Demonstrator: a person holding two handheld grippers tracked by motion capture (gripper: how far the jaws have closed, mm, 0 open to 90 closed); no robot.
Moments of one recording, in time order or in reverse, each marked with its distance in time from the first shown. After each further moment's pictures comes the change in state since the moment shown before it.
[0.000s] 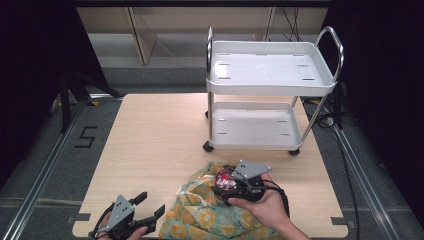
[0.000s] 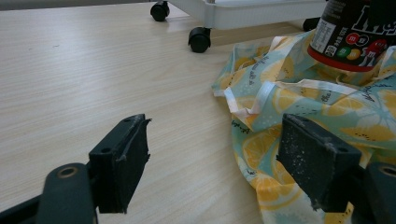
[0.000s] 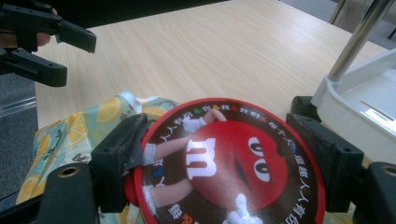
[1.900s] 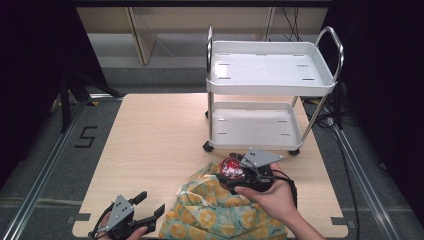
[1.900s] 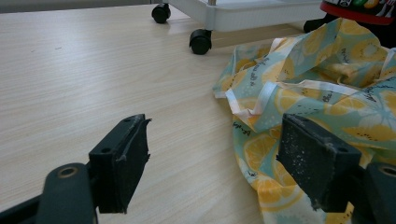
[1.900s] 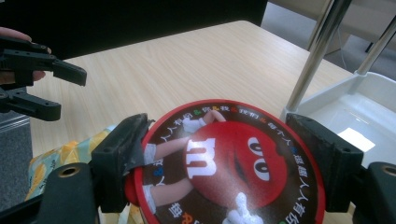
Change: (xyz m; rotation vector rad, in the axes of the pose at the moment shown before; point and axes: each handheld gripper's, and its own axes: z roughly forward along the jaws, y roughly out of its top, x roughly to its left) left arm 0.001 0.001 0.000 -0.008 -0.004 0.008; right arm -0.015 0.026 -0.024 -0.063 -0.042 0.016
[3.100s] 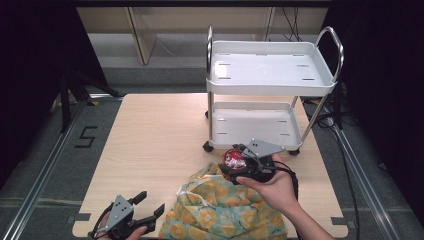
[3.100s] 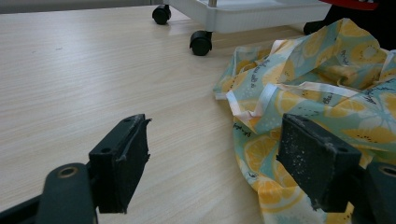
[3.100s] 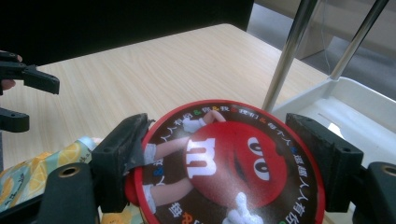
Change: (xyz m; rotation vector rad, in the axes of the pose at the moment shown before) left arm 0.000 0.000 -0.002 0.007 0.011 -0.017; right arm -0.018 0.010 0.001 0.000 -0.040 -0.003
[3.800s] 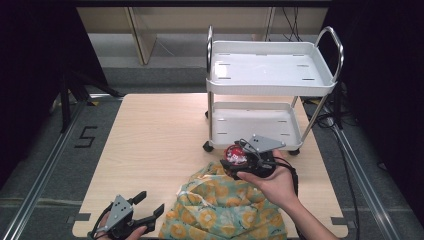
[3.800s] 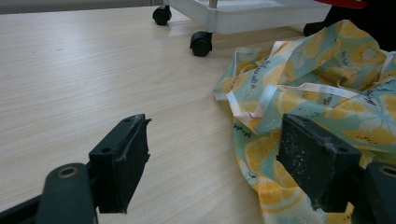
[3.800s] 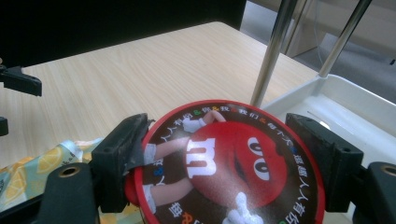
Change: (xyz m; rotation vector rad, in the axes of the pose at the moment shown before) left arm 0.000 0.000 0.000 -0.004 0.003 -0.006; right arm -0.009 0.001 0.003 0.012 -0.028 0.020
